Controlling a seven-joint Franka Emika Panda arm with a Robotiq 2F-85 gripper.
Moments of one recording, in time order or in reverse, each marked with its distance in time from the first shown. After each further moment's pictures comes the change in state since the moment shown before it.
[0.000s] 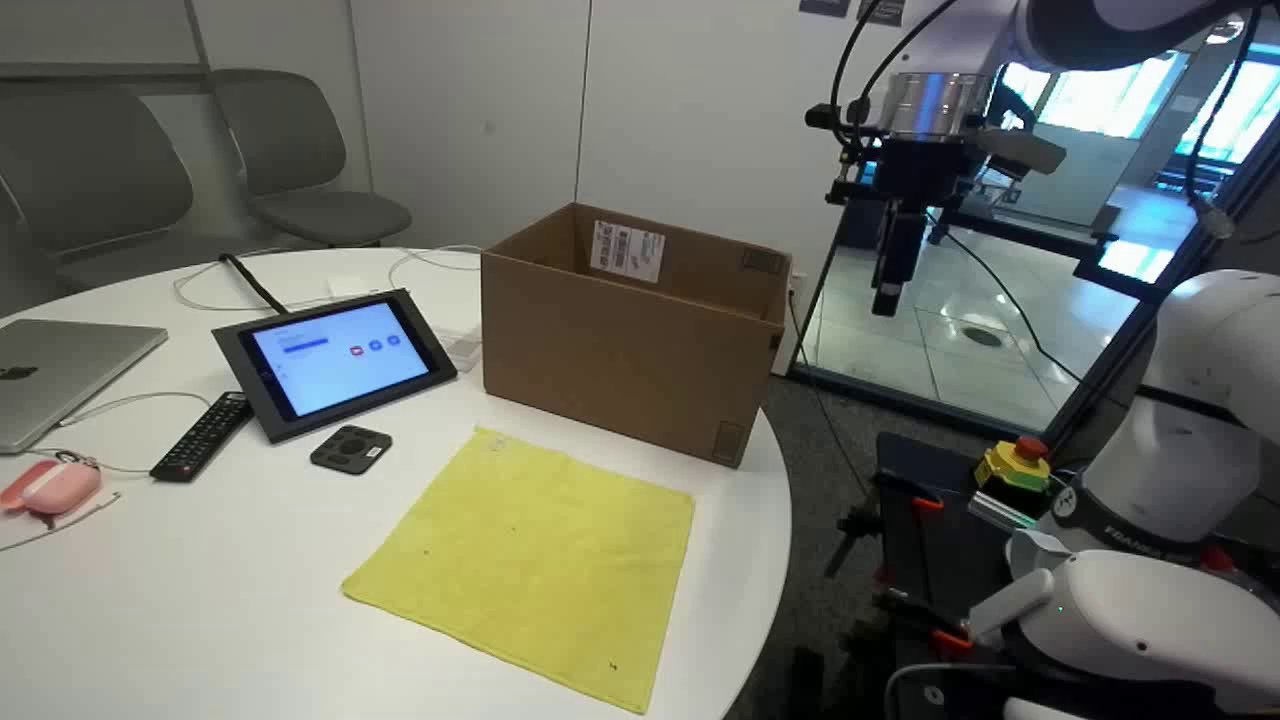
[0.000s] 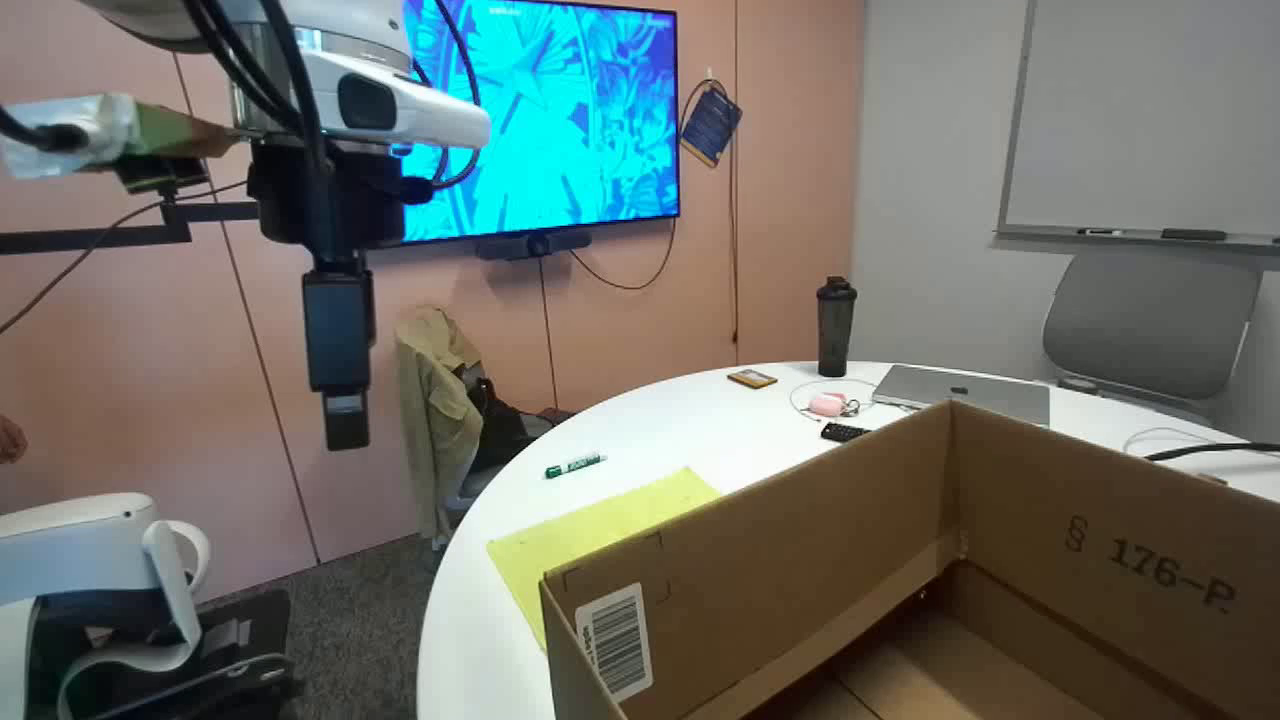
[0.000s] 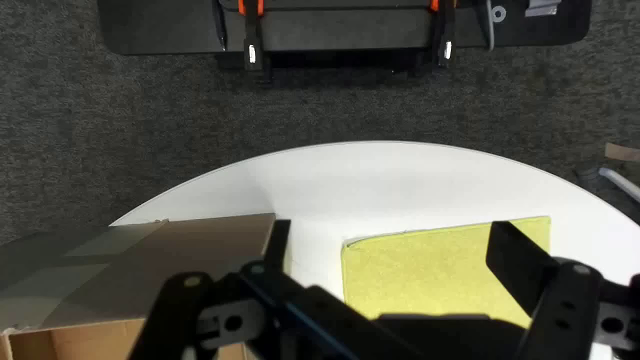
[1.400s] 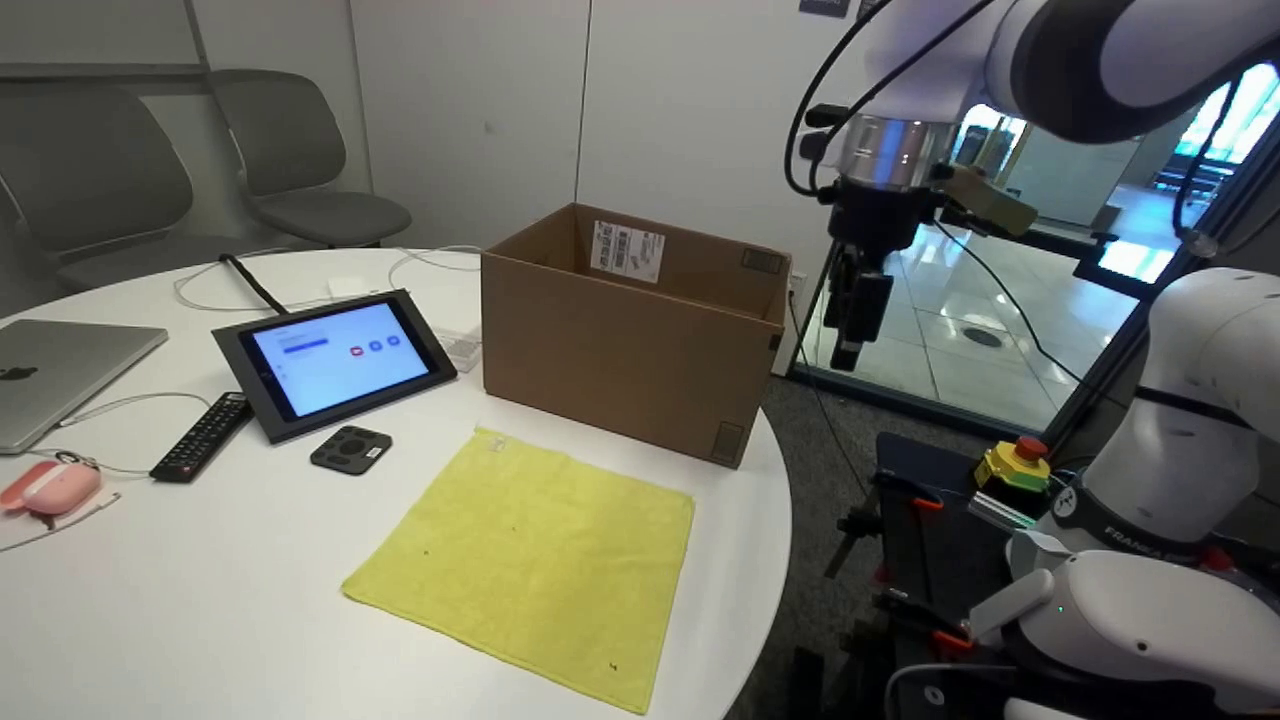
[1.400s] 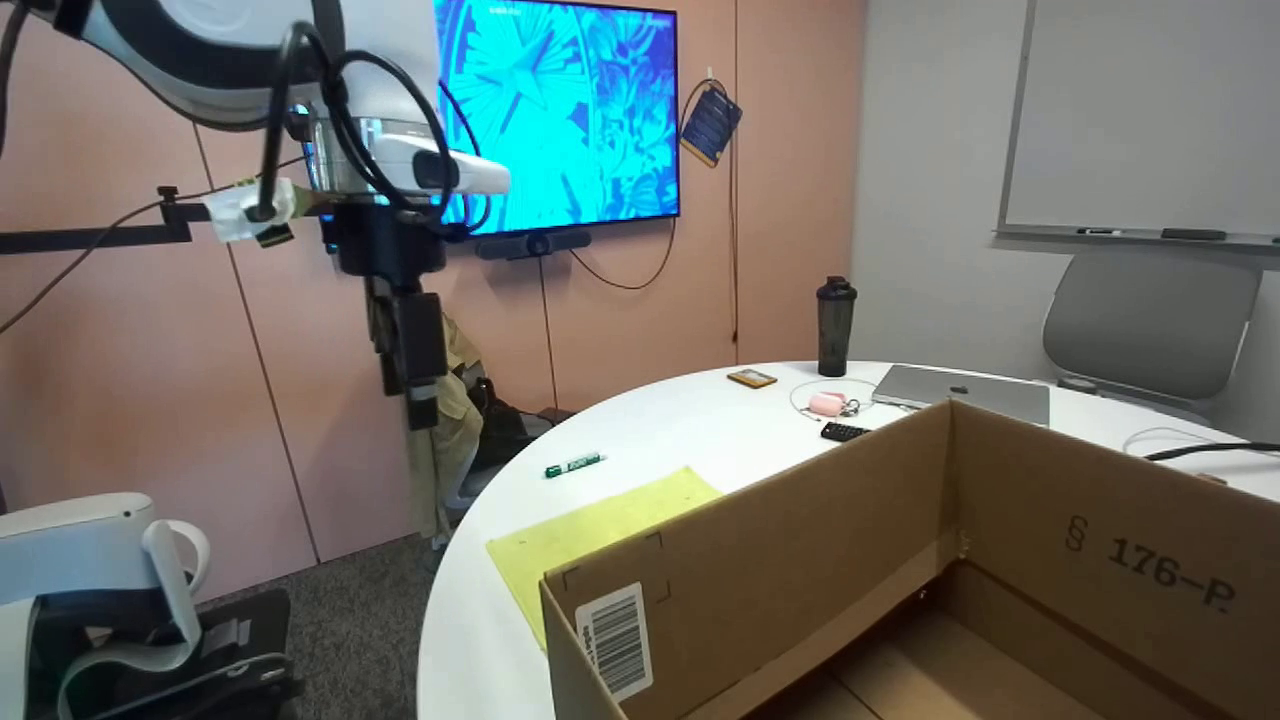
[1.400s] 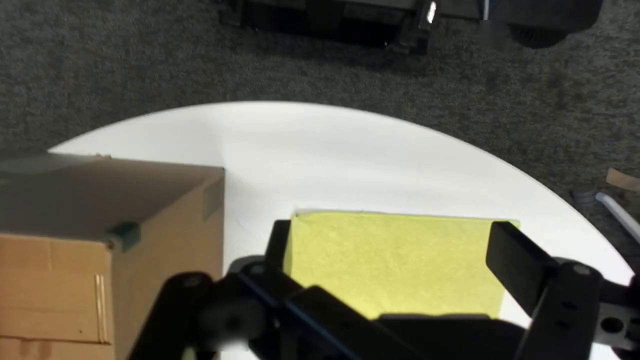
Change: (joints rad) arm 0.098 0.139 0.128 0.014 0.011 0.175 0.039
